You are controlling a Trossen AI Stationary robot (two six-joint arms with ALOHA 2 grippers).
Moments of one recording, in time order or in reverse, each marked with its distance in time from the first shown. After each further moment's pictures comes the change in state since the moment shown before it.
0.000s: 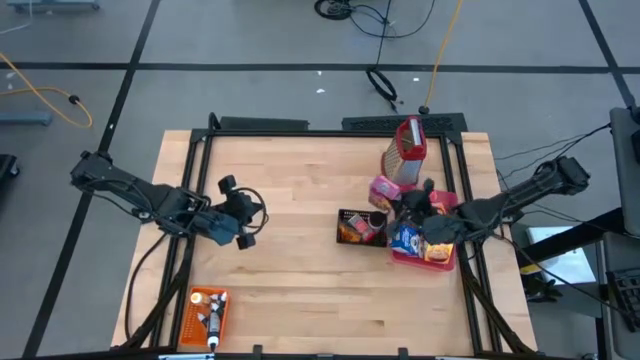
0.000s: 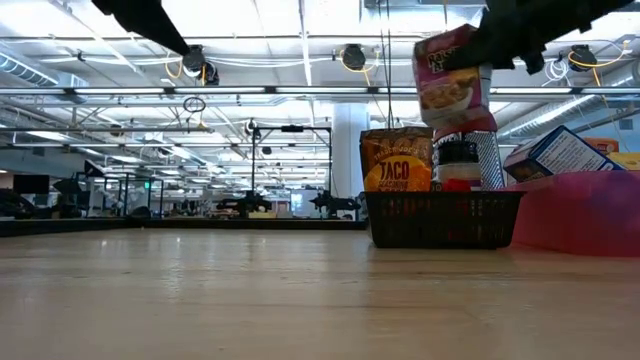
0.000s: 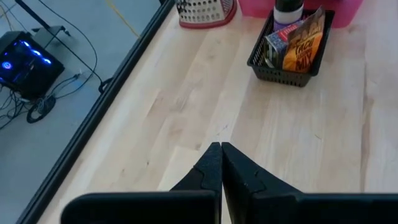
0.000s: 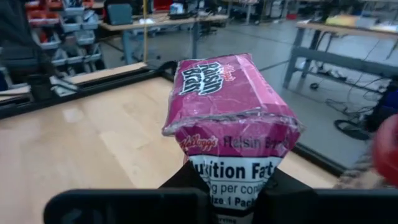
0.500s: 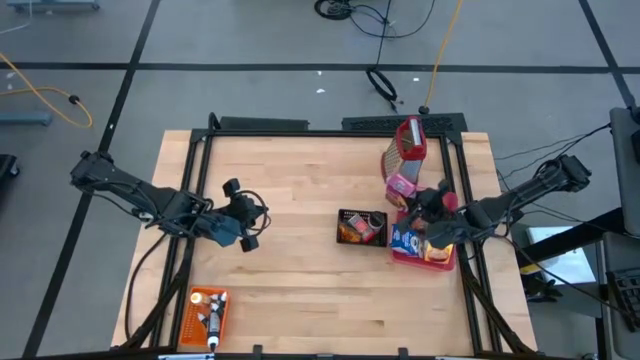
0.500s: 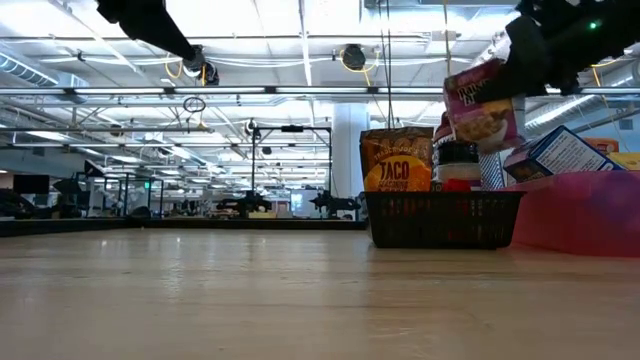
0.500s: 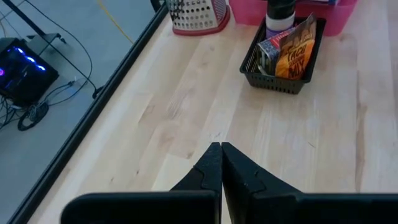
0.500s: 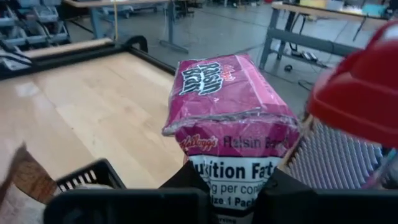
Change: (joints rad) left arm 0.000 0.000 -0.064 0.121 0.002 0.030; right arm 0.038 -0.120 -0.077 -0.341 0.088 0.262
